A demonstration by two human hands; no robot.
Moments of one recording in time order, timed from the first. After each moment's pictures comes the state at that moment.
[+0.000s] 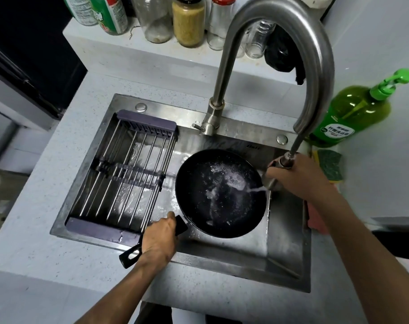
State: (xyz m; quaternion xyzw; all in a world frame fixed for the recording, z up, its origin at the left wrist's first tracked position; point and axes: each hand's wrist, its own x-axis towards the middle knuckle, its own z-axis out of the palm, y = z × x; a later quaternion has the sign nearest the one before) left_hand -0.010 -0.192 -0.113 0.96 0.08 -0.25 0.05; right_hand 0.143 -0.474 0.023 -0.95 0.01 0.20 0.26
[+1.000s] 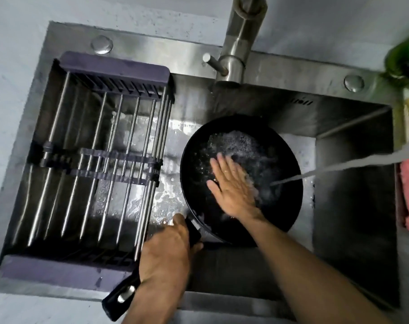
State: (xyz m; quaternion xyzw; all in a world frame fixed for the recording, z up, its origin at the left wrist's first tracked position) left_hand 0.005 -0.181 -0.180 0.94 0.04 -0.35 0.01; right_hand 0.093 -0.342 -0.329 -0.96 -0.09 0.21 0.17
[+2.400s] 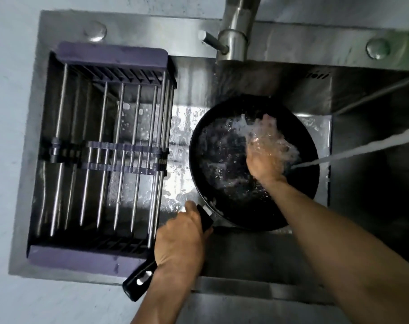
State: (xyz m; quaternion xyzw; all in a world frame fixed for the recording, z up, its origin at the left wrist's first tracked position) left_hand 0.008 -0.185 -0.182 0.94 0.04 -0.34 0.00; right_hand 0.135 -0.377 -0.333 -0.98 0.09 0.15 0.11
